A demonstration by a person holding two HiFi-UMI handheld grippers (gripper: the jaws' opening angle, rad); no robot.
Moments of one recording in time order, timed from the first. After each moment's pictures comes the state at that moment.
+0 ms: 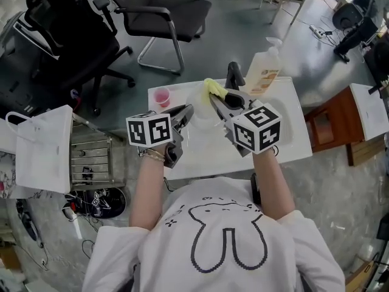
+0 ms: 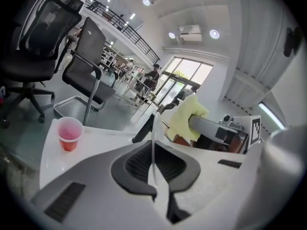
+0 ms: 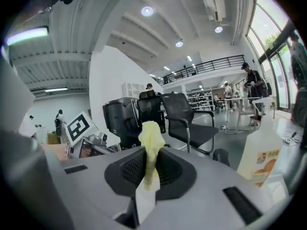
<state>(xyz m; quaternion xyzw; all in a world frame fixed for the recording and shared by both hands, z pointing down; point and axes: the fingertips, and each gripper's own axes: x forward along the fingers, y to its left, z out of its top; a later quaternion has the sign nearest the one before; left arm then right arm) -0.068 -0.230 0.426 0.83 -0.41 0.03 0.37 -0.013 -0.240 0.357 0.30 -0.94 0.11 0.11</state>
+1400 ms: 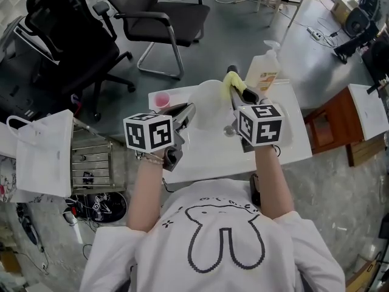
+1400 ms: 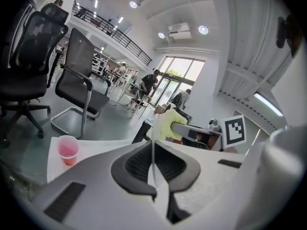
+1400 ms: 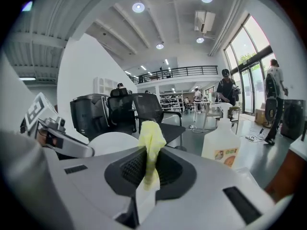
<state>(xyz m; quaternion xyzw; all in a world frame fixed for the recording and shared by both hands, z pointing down) -0.063 -0.222 0.391 0.85 -0.41 0.05 0.33 0.046 -0.281 0.363 0.47 -0.87 0.11 0.13</state>
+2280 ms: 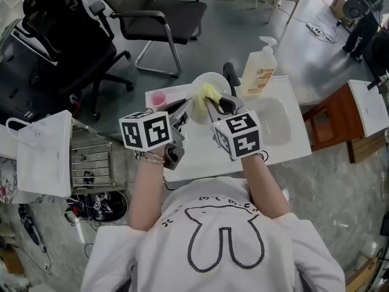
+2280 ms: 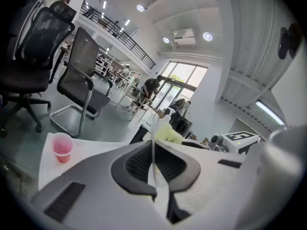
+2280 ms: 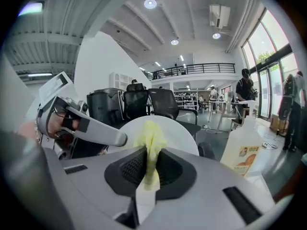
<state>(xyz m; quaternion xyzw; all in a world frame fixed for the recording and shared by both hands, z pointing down) -0.052 -0.227 0.377 0.84 -0.41 0.02 0.35 -0.008 -0.243 0.379 0.39 -0.90 0.09 0.17</state>
